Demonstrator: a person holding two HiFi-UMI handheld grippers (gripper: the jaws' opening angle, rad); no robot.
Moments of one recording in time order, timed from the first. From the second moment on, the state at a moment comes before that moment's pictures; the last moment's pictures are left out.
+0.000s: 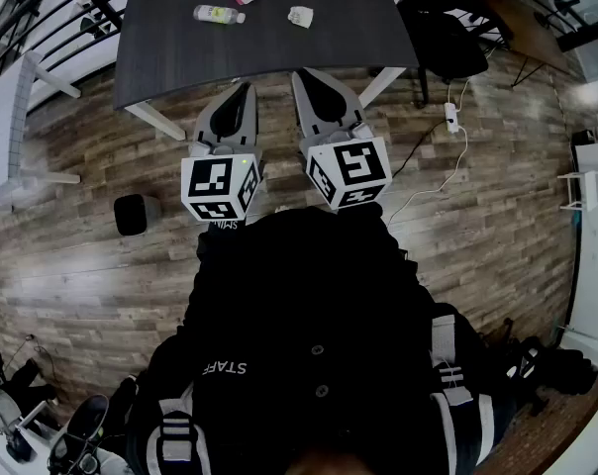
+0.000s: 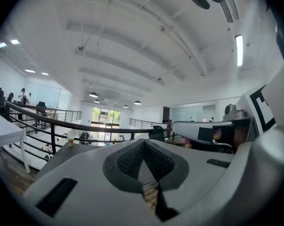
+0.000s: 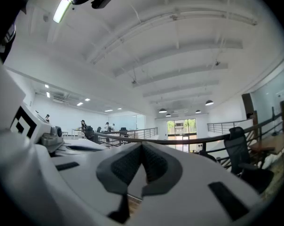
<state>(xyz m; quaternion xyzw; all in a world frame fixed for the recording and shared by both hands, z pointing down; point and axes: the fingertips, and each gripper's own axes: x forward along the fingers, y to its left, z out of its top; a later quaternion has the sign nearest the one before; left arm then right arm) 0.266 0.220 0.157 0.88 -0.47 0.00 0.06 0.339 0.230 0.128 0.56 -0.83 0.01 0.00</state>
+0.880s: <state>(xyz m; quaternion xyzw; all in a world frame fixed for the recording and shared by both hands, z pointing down) 0.190 0.227 0.212 0.88 -0.46 0.04 0.11 0.284 0.231 0.178 0.58 -0.82 0.04 0.03</state>
